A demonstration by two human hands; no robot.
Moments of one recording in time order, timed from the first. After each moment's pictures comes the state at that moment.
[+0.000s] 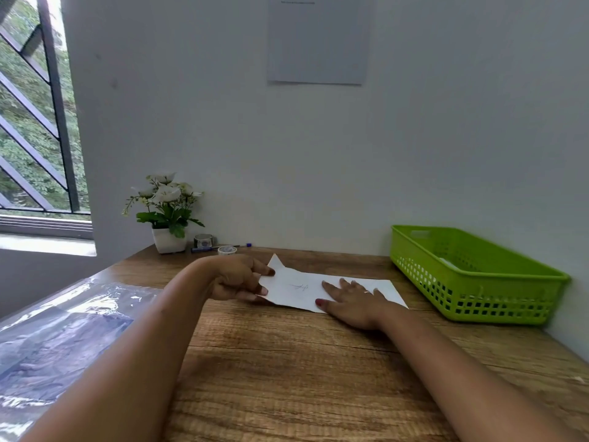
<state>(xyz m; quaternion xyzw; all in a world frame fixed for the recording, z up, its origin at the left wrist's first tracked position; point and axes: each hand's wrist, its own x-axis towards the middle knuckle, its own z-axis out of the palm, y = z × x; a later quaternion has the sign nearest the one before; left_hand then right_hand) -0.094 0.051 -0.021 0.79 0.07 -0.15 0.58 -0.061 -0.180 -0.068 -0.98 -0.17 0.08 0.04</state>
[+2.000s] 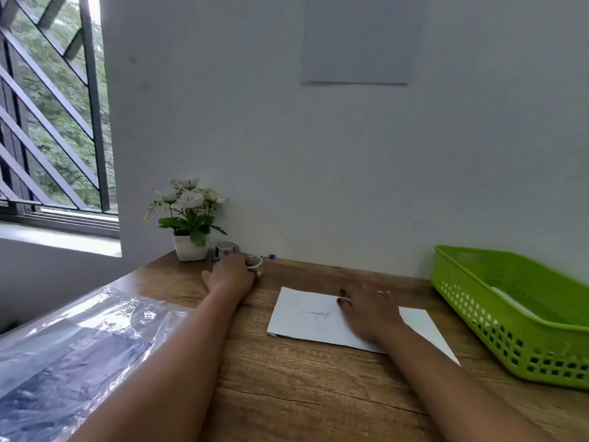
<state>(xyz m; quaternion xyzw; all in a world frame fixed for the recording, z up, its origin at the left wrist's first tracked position) -0.012 0.103 -0.061 0.93 0.26 0.19 0.20 -0.004 -0.142 -0.074 -0.98 -0.15 -0.08 0.10</state>
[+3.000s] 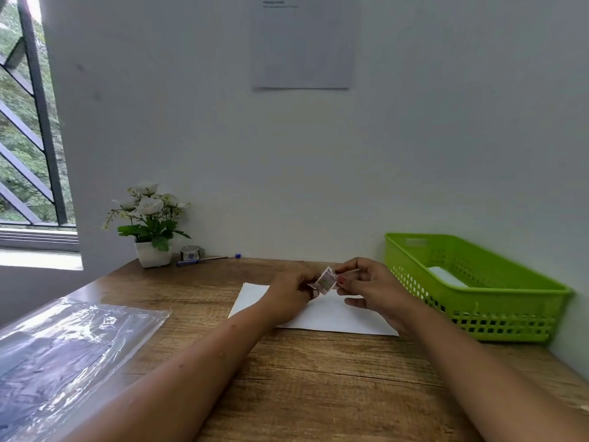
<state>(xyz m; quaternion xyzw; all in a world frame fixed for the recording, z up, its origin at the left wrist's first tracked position) -0.049 -0.041 -0.058 0.90 -0.16 0.14 0.38 -0.043 -0.222 -0.042 -0.74 -0.16 0.03 0.65</state>
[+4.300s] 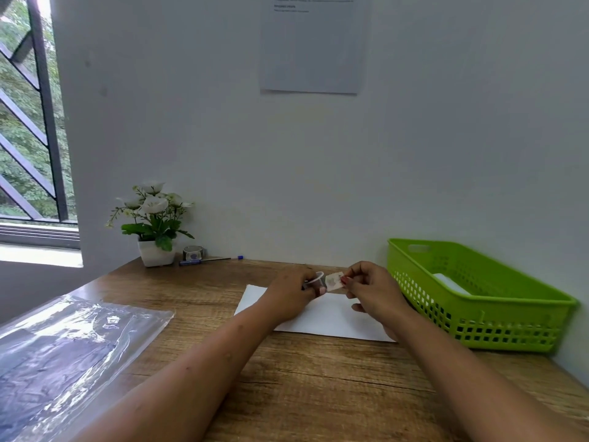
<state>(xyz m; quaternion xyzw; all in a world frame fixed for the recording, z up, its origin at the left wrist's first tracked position) -0.042 -0.035 -0.055 0.92 -0.13 0.14 0.34 -0.046 -0.202 -0.043 -0.79 -0.11 -0.09 0.60</state>
